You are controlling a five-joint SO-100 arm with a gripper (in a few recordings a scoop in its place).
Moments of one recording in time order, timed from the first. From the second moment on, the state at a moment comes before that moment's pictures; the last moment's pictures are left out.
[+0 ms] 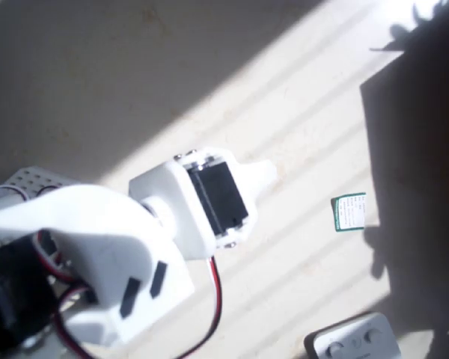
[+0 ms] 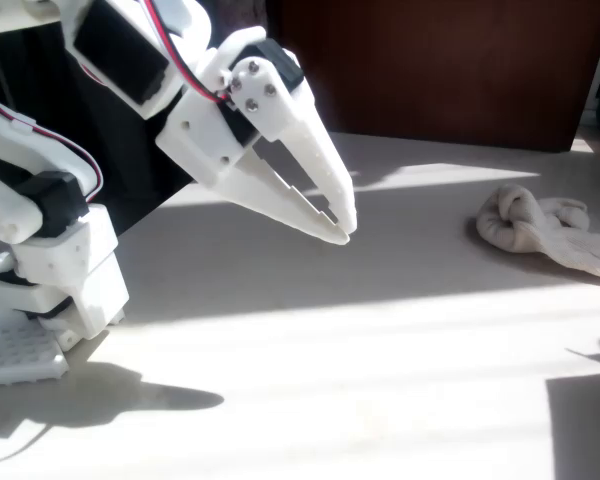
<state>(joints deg) -5.6 130.6 119.8 56.1 -7.6</state>
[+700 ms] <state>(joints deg) -24.2 73.5 60.6 55.8 -7.6</state>
